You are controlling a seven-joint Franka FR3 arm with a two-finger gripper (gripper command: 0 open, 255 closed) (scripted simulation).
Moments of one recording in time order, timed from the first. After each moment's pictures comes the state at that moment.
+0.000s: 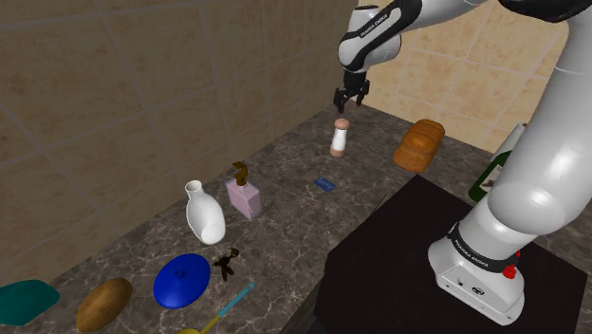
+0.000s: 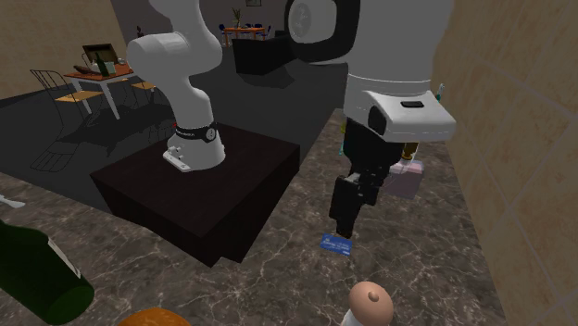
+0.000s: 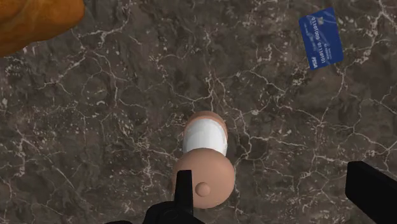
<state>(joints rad) -0.10 0.23 -0.18 -2.07 -0.04 2.34 -0.10</state>
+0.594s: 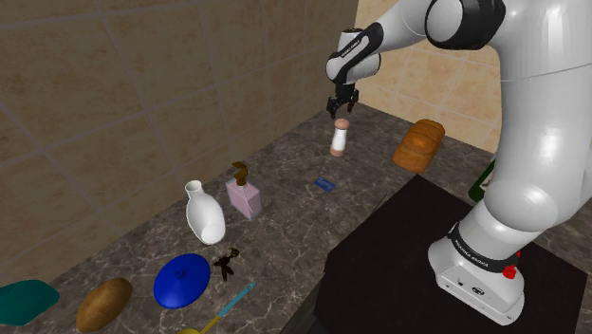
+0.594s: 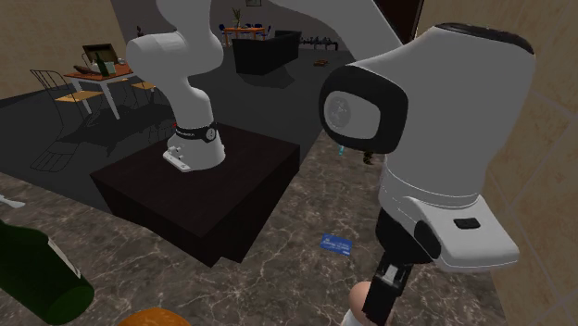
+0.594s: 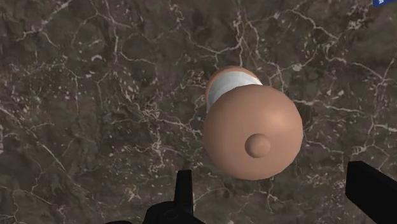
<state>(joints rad) -0.17 0.58 -0.17 -1.76 0.03 2.39 -0.16</state>
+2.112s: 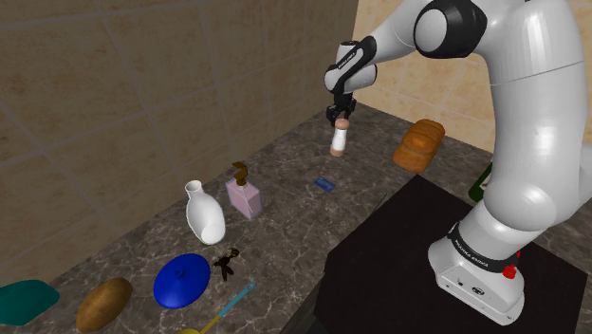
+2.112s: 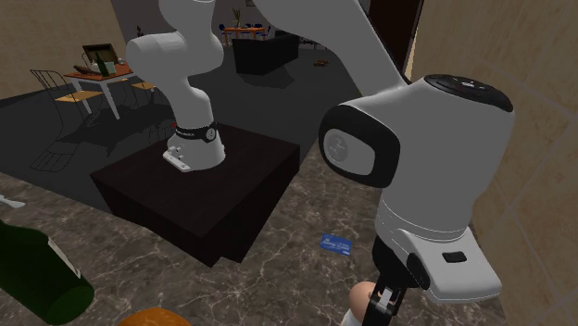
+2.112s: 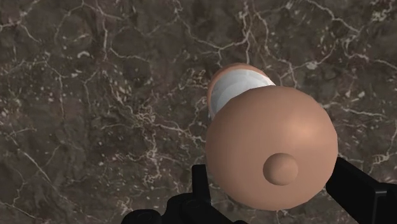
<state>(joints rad) -0.19 0.66 -0.16 -1.74 0.04 2.45 -0.17</state>
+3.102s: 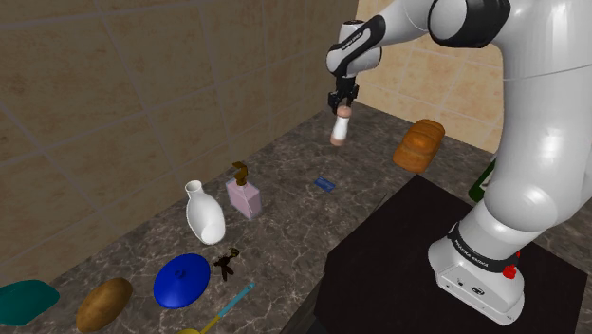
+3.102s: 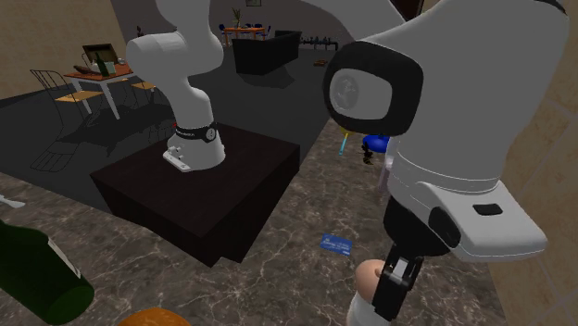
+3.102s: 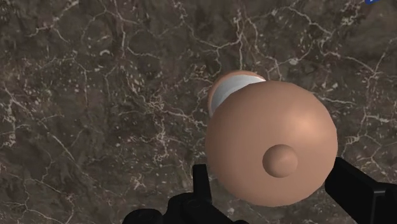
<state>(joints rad) -0.18 0.56 -0.17 -1.73 0.02 2.33 -0.17</state>
